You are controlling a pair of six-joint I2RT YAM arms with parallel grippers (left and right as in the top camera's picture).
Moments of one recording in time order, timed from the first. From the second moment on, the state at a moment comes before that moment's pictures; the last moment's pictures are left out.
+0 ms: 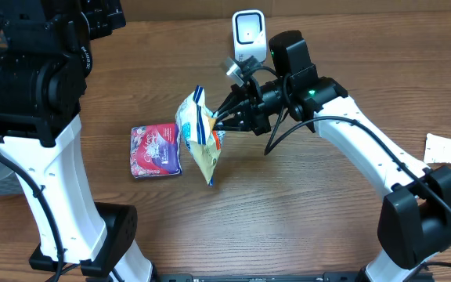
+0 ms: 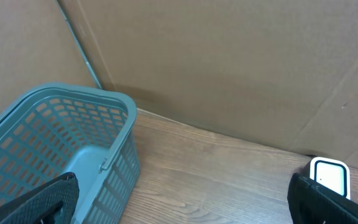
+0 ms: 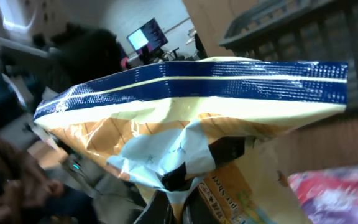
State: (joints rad) left arm -0.13 1.87 2.86 -1.47 -0.45 -0.20; right arm 0.47 1.83 1.46 -0.23 -1.54 -0.14
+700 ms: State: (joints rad) left arm -0.13 1.87 2.86 -1.47 -0.45 -0.20; right arm 0.49 2.18 1.46 -0.02 -1.55 -0.37
